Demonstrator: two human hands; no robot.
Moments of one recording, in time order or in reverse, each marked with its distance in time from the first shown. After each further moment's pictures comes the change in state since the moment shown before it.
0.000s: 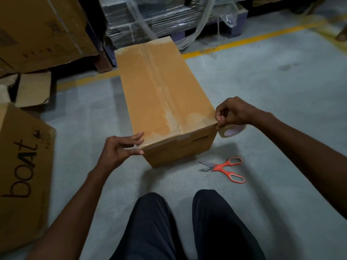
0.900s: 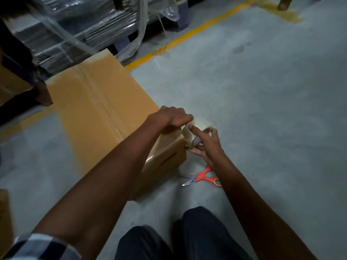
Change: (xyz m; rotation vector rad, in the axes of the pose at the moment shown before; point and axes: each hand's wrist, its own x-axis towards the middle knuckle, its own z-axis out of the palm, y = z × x) left_hand 0.243 0.130 0.235 0.928 -0.861 -0.124; right_hand -0.020 0.031 0.114 1.706 0.745 0.692
